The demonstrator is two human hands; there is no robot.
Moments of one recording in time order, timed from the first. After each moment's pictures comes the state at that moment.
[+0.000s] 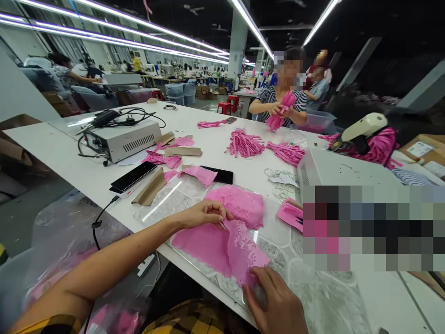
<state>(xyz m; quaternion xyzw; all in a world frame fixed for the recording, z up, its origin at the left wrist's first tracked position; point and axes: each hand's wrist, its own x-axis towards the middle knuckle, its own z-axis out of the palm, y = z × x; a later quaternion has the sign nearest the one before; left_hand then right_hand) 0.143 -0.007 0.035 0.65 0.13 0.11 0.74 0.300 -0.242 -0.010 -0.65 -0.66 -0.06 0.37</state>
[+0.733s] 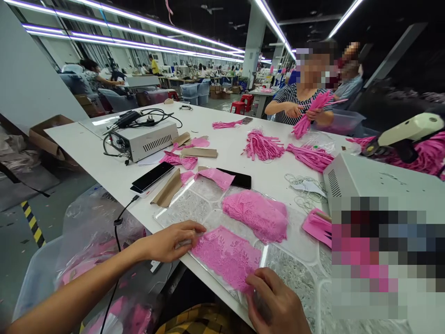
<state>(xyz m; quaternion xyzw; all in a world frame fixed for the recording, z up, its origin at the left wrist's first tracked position) 0.015 -0.021 0.023 0.92 0.13 0.12 0.34 0.280 -0.204 -0.006 -0.54 -0.76 -0.02 0.35</state>
